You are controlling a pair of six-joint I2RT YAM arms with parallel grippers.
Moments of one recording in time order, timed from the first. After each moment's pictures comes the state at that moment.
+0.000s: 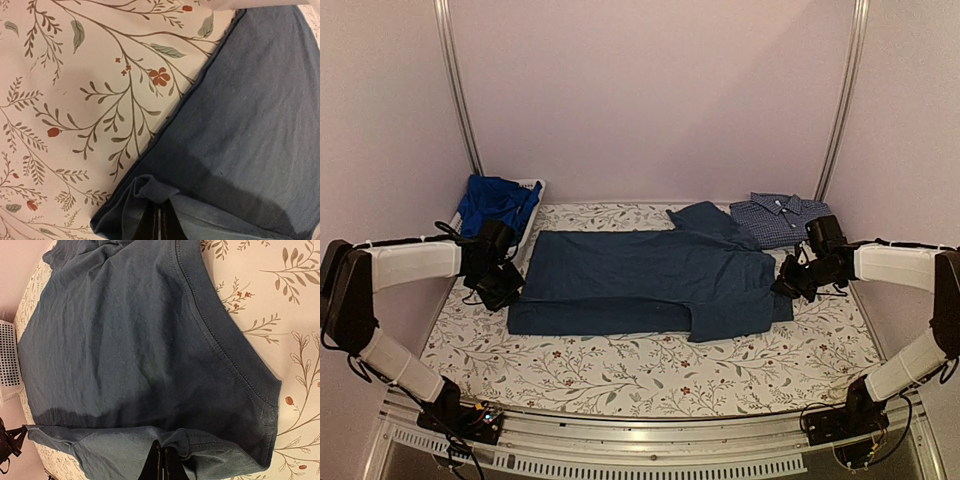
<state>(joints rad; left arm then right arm) -0.30 1.45 0.83 -0.56 -0.13 -1.02 0.21 1.43 0.78 -0.34 -0.27 0.71</state>
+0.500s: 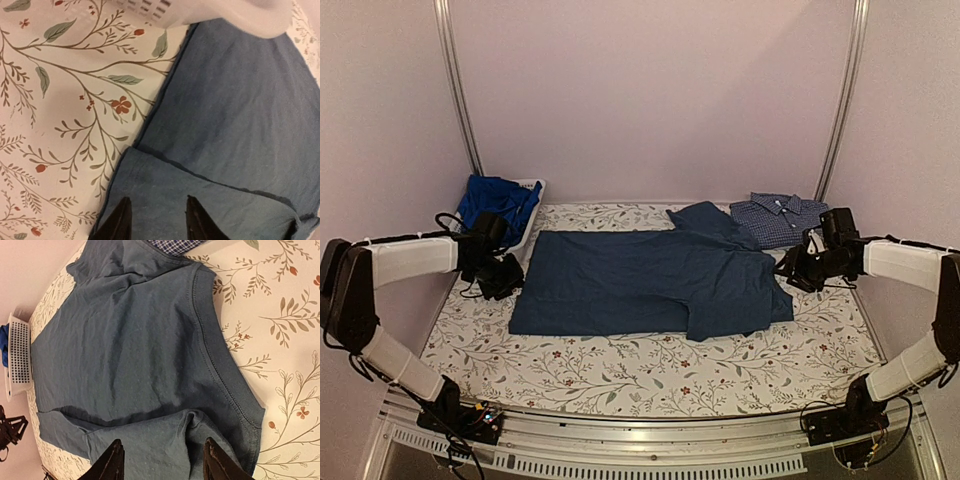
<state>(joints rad) -0.25 1.48 0.86 -0.49 -0.07 -0.85 0.13 1.41 0.81 -0.32 -0.33 0.60</state>
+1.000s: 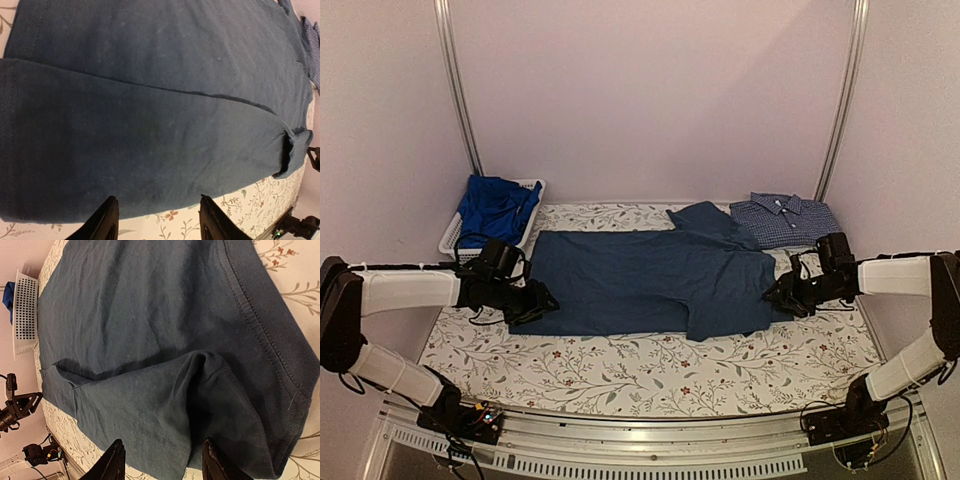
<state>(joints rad) -0.43 1.33 0.63 -0.25 0.20 -0.76 0.13 1.41 0.64 -0.23 -0.54 0.52</state>
